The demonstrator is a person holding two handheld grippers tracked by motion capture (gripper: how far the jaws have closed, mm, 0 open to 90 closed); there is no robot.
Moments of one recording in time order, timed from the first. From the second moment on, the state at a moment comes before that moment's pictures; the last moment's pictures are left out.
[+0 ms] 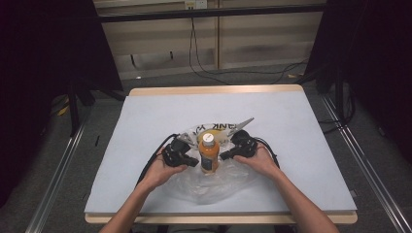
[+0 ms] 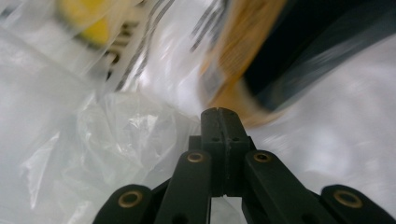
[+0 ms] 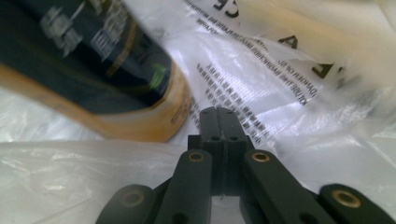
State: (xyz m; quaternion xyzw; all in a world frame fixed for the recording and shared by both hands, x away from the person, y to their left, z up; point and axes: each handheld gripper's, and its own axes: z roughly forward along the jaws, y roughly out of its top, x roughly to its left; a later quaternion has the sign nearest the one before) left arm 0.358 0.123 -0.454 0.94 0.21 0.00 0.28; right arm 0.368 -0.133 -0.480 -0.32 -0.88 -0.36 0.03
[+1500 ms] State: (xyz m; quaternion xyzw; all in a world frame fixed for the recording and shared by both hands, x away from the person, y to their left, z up) left arm 0.309 0.173 -0.437 0.87 0.22 0.01 0.44; right arm 0.311 -0.188 -0.446 -0.33 -0.82 -0.46 -0.04
